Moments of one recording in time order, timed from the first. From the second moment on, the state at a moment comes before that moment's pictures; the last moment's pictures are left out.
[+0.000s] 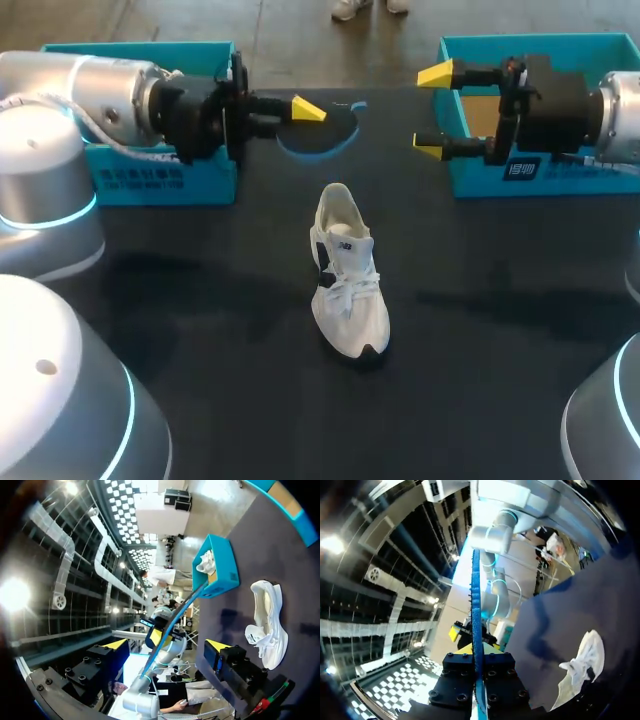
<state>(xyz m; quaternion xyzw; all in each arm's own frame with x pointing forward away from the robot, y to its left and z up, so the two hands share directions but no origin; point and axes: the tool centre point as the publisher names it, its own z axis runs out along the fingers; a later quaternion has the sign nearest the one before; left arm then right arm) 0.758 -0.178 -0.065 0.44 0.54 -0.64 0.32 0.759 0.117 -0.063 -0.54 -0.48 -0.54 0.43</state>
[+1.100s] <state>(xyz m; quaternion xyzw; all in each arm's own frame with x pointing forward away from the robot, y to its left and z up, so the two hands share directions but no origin) 0.764 -0.179 -0.062 0.07 0.67 -0.74 -0.04 0.759 0.117 -0.064 -0.54 -0.48 -0.54 0.43</state>
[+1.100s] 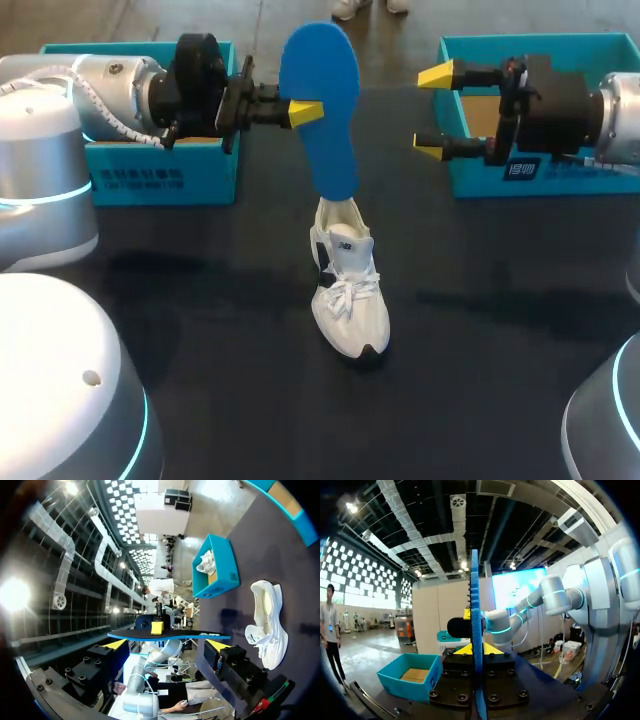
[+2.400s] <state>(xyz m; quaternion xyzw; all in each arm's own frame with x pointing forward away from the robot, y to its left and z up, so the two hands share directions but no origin) 0.766 -0.174 -0.062 -0.25 0.62 -0.61 -0.43 0.759 0.117 -0.064 -0.54 -0.48 -0.54 0.43</state>
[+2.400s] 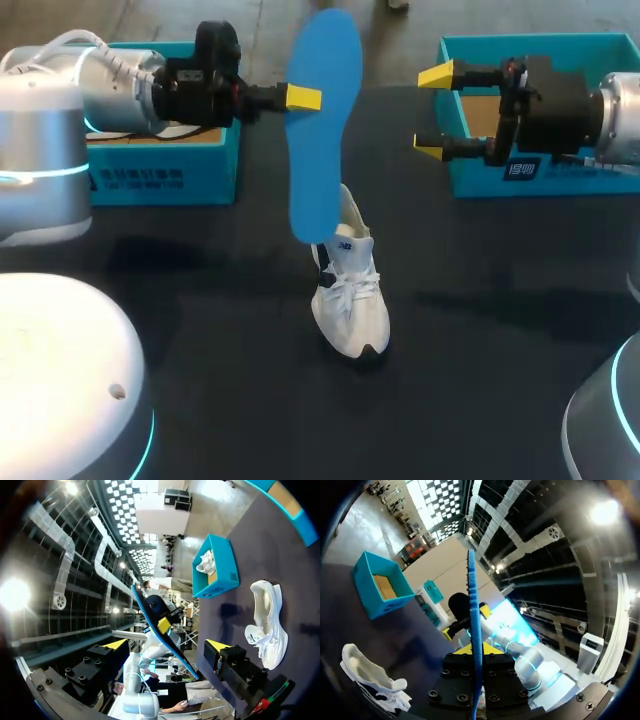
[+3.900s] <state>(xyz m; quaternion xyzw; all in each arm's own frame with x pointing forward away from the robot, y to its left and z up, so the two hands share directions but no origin) 0.767 -0.175 -0.057 -0.40 0.52 -0.50 -0.57 0.759 0.117 -0.064 -0.54 -0.48 -0.54 0.43</state>
